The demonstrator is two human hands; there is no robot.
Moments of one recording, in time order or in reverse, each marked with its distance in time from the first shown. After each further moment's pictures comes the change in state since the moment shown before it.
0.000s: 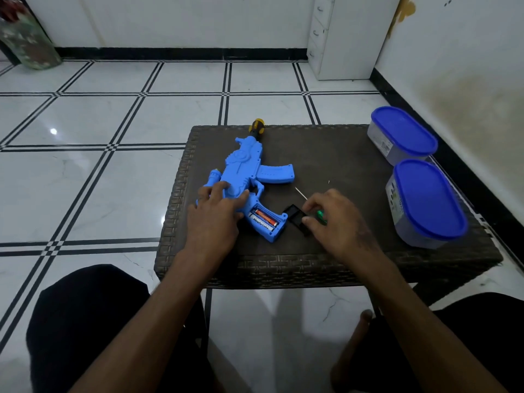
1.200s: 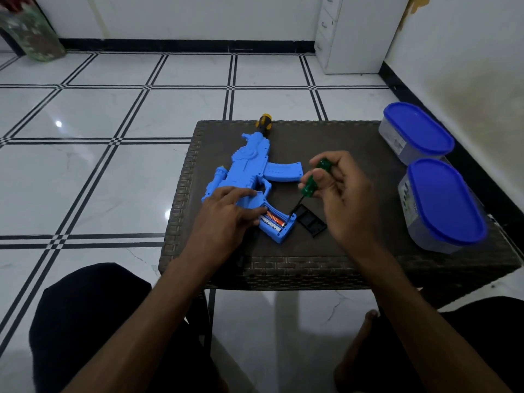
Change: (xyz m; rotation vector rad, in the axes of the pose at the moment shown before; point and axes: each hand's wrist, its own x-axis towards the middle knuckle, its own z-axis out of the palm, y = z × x) left_hand 0.001 -0.015 0.009 -0.188 0.118 0.289; right_hand 0.010 -0.032 -0.008 0.710 0.330 -0.196
